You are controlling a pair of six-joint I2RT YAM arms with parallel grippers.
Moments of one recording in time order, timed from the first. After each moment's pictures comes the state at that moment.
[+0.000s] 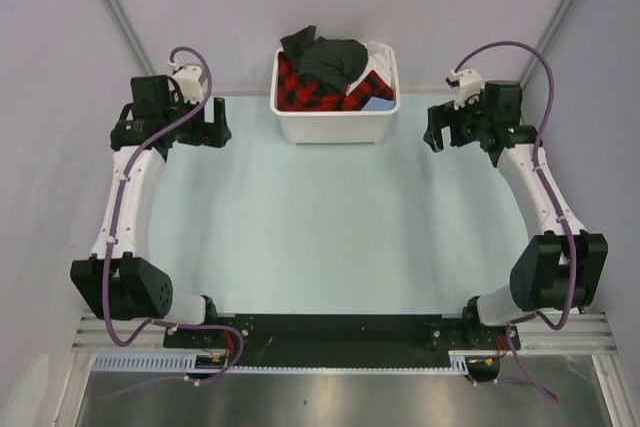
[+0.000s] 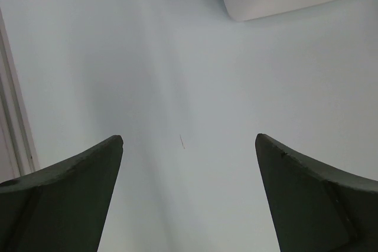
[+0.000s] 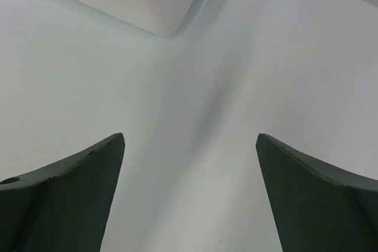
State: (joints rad) left arm 0.05 1.41 1.50 -0.76 0.28 0.15; right arm 0.02 1.47 1.33 -0.46 -0.37 -0.23
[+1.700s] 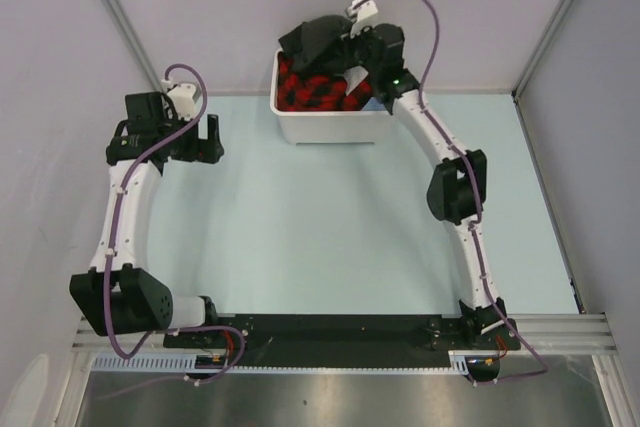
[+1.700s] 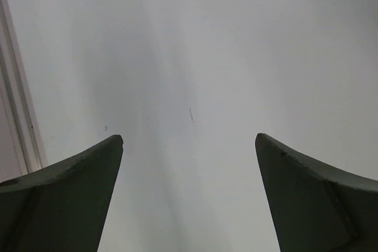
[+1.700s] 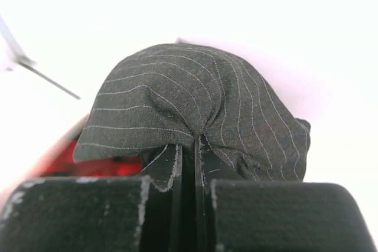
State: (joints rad) left arm 0.11 1.32 1.36 -0.77 0.27 0.19; right arm 0.42 2.43 2.40 0.05 -0.11 -0.10
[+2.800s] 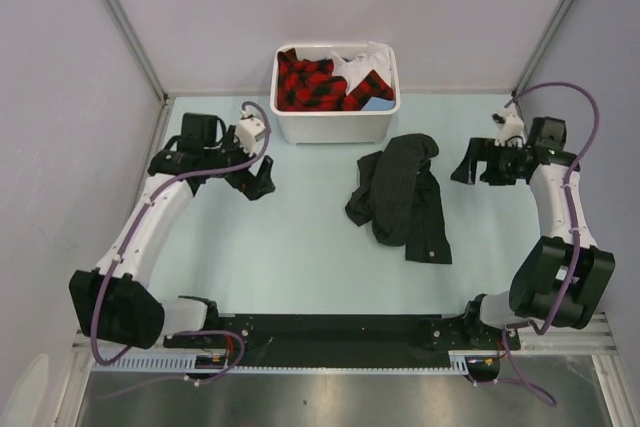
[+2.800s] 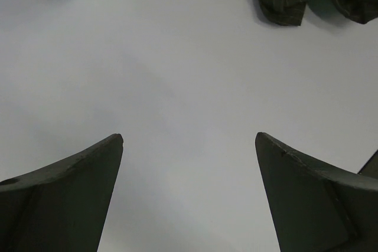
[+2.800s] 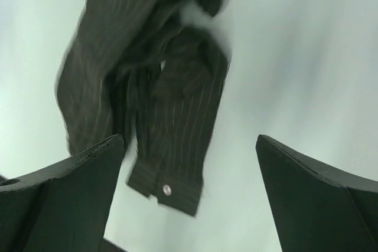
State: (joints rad) left arm -0.16 1.26 1.19 -0.73 0.52 0.42; right arm -0.31 1.40 1.17 -0.67 -0.64 -0.14
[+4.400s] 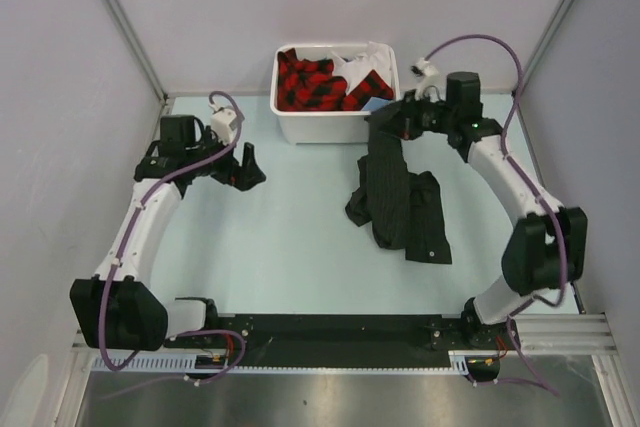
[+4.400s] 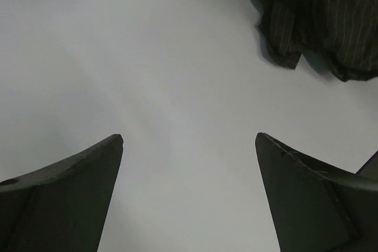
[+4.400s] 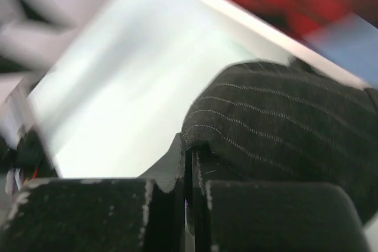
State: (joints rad) left arm -0.06 1.26 1.13 -0.64 0.59 0.23; right arm 0.16 1.63 1.38 -0.25 -0.72 0.16
